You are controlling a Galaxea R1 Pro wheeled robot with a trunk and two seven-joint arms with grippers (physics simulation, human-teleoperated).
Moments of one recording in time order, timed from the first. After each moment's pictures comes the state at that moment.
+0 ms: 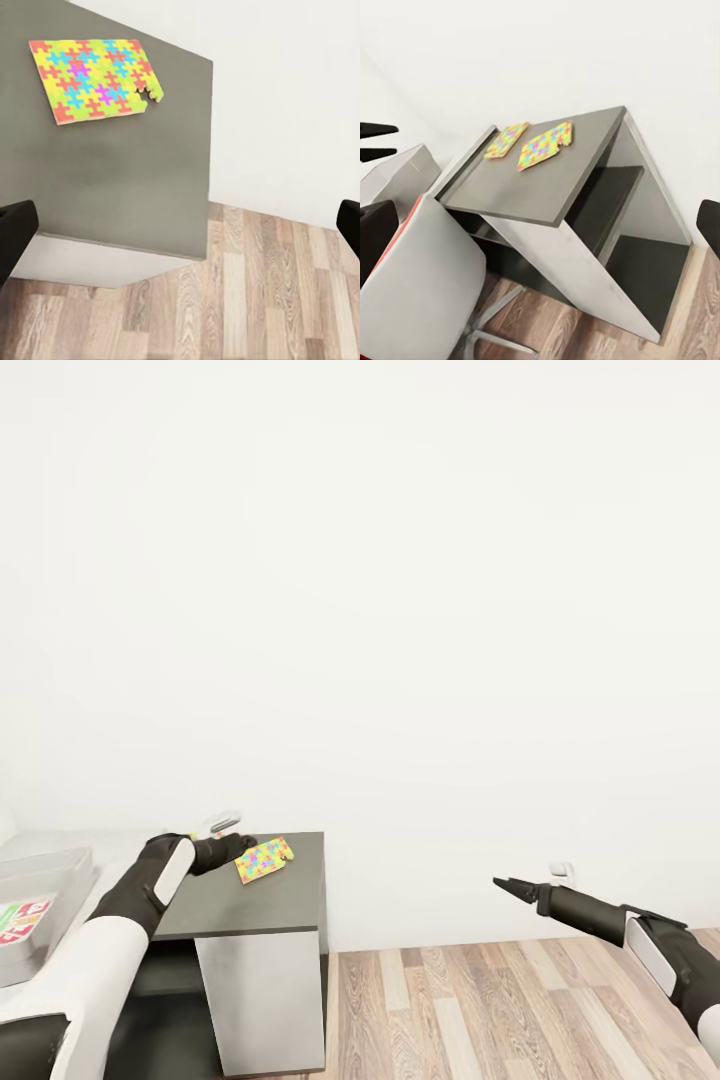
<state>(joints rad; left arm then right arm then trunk) -0.82 0.12 0.09 -0.67 0.39 0.68 -0.02 -0.61 -0.42 0.02 -0.59 -0.46 0.33 1.12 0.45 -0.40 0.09</state>
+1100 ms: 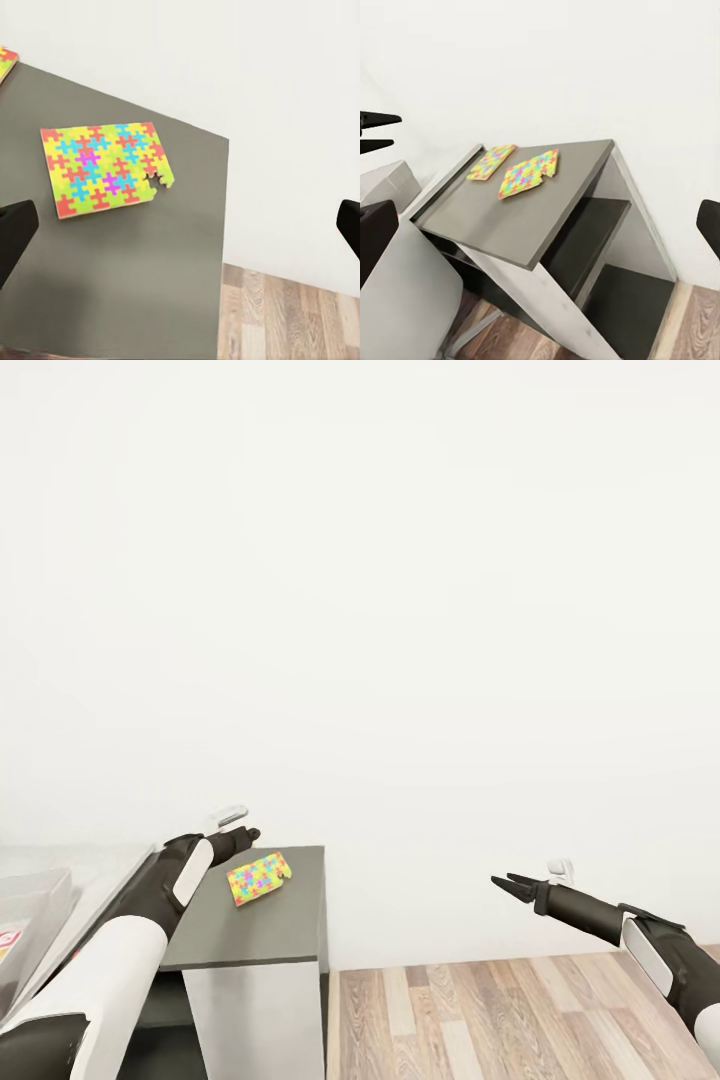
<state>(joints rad) -0.82 0.06 0.09 -0.67 0.38 0.52 0.10 -0.61 -0.41 0.02 -0.59 -0.46 0.26 1.12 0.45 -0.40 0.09</state>
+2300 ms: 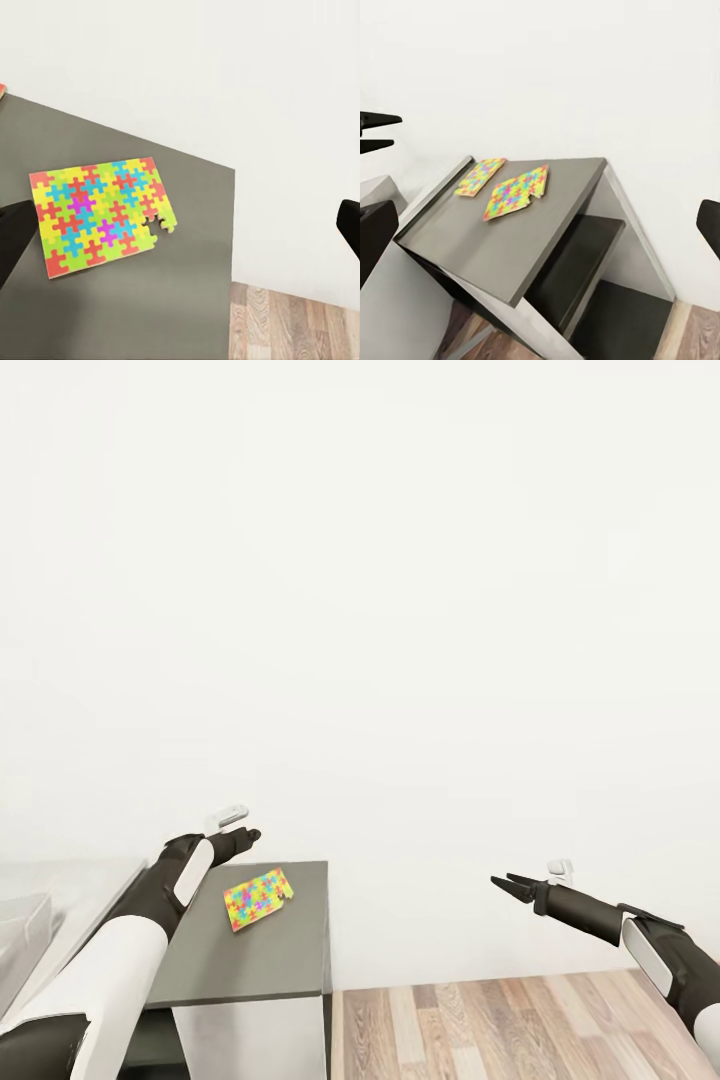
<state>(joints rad) -0.82 0.06 0.08 -0.67 0.37 0.52 0.10 -0.61 -0.41 0.02 -0.59 -0.46 0.26 1.12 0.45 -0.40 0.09</state>
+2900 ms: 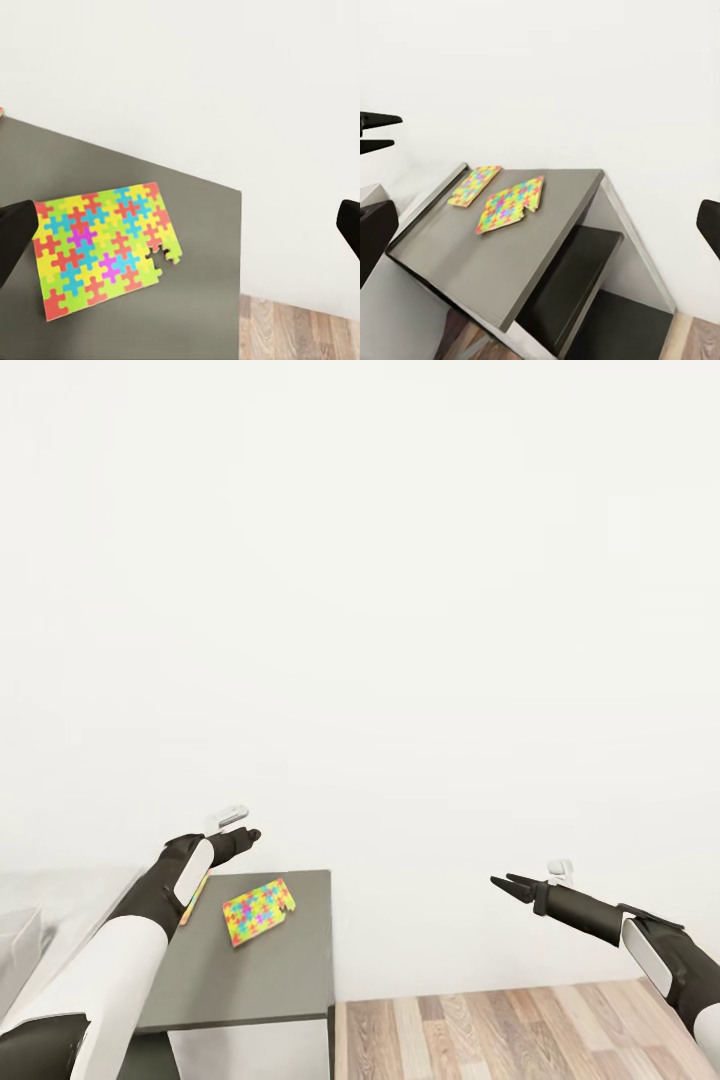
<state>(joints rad) -0.82 0.06 0.08 -0.67 0.37 0.52 0.10 -0.61 -0.41 0.02 -0.59 -0.46 0.26 1.12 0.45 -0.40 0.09</state>
